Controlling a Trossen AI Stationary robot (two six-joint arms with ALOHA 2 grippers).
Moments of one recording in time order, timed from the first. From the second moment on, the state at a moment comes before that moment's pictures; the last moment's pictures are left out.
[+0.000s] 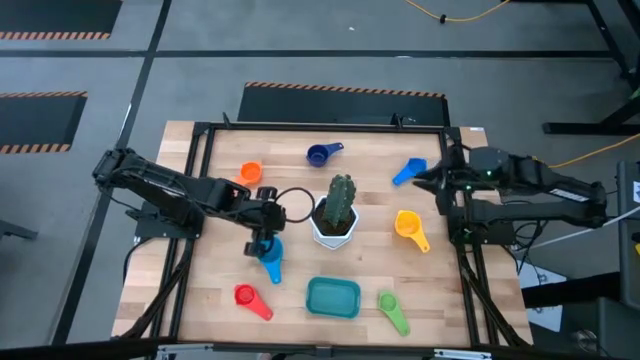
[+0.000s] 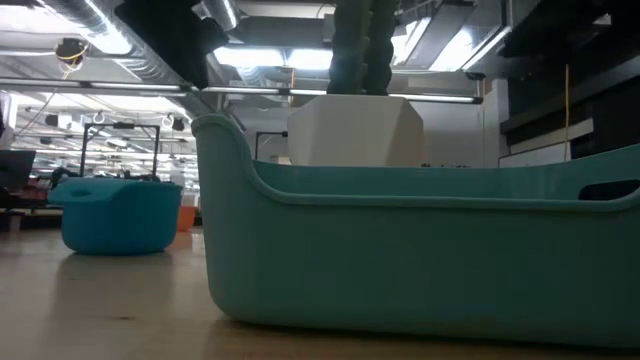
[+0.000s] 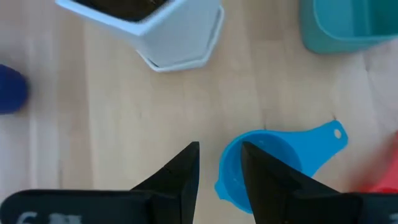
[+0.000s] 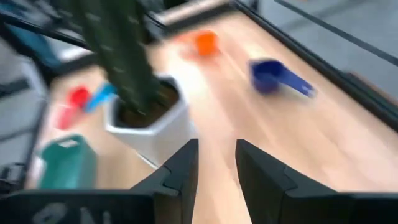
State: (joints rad) left arm -0.24 1.35 1.13 -0.84 -0.15 -0.08; right arm -0.14 0.58 0.84 -0.81 0.08 0.30
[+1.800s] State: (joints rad) left arm -0.24 1.36 1.13 -0.84 -0.16 -0.08; right arm -0.14 1.25 0.74 -1.00 -0.01 0.14
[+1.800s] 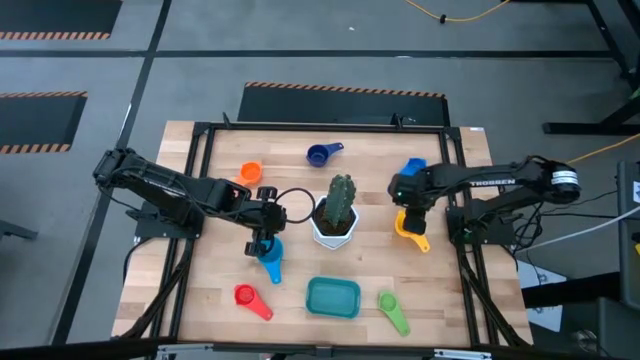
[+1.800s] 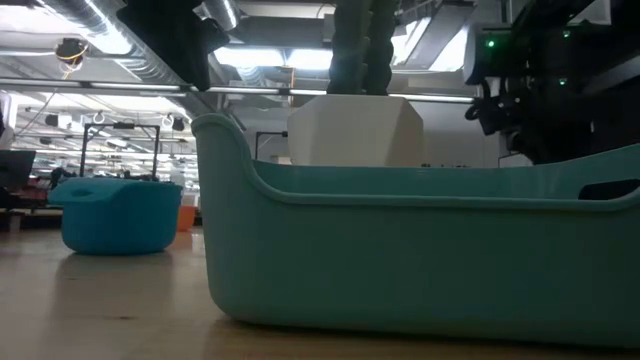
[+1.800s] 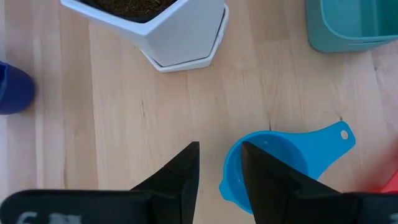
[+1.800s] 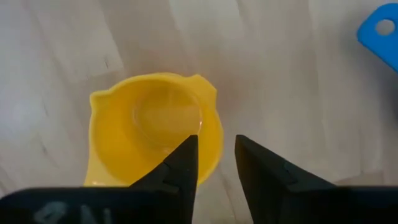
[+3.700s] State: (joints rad) left arm -0.37 1.36 1.13 -0.74 -0.14 -0.17; right arm 0.19 1.40 1.33 -1.38 -0.03 0.44
